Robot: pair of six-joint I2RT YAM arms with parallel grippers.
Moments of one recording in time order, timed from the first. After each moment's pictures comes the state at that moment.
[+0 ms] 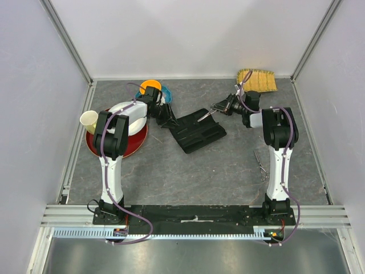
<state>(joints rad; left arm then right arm) -0.28 2.16 1.53 -0.44 0.50 -0.58 0.07 2.33 1.33 0.72 -0.89 0.87</state>
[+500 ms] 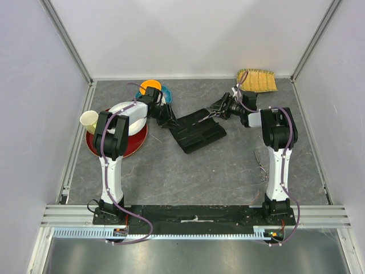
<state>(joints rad) -0.28 2.16 1.52 -0.42 0.51 -0.58 0.10 2.35 1.31 0.71 -0.91 0.93</state>
